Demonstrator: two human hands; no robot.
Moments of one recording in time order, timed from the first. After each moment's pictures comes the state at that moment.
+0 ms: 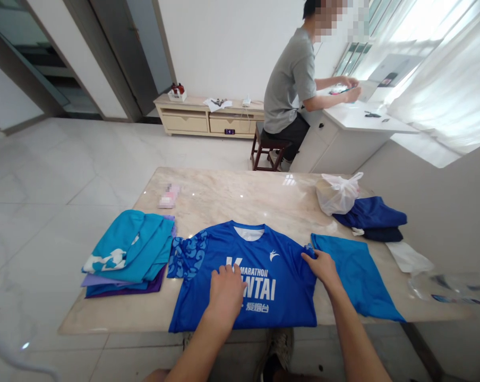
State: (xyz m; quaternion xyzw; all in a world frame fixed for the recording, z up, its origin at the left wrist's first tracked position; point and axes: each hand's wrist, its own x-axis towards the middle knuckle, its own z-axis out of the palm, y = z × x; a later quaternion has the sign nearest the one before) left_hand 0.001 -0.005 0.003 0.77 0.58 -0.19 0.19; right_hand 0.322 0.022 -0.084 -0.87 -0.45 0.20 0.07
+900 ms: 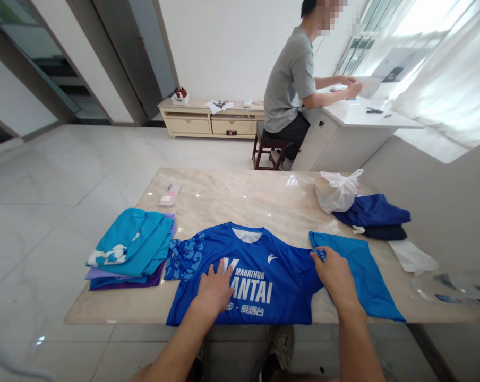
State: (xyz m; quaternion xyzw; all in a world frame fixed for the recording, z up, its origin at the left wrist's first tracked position) left_hand -0.018 -0.003 -0.019 0.74 0.57 -0.25 0.27; right_hand 0.309 -0.012 -0.025 -0.87 -0.47 0.11 0.05
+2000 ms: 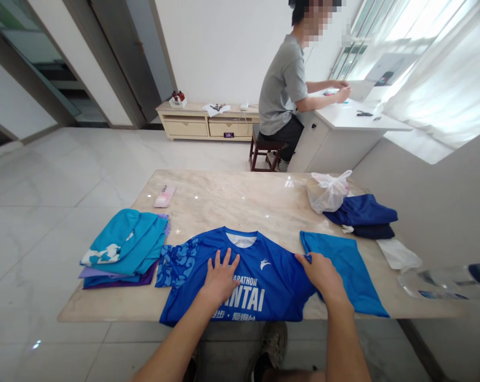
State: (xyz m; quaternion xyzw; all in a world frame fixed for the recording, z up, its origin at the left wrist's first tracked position) left_hand 0.019 0.004 -0.038 0.77 0.56 -0.19 0.24; right_hand 0.317 -0.015 -0.016 -0.86 -0.47 0.21 -0.03
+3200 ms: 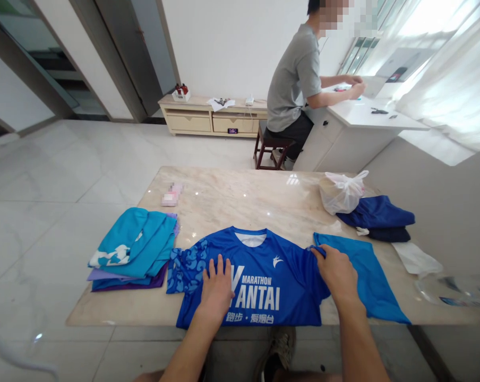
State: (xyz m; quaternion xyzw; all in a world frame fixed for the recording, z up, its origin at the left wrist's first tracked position) left_hand -0.019 -0.010 -0.032 0.73 0.61 -0.22 0.22; right_hand 0.287 0.000 -0.001 -0.88 -0.46 0.11 -0.02
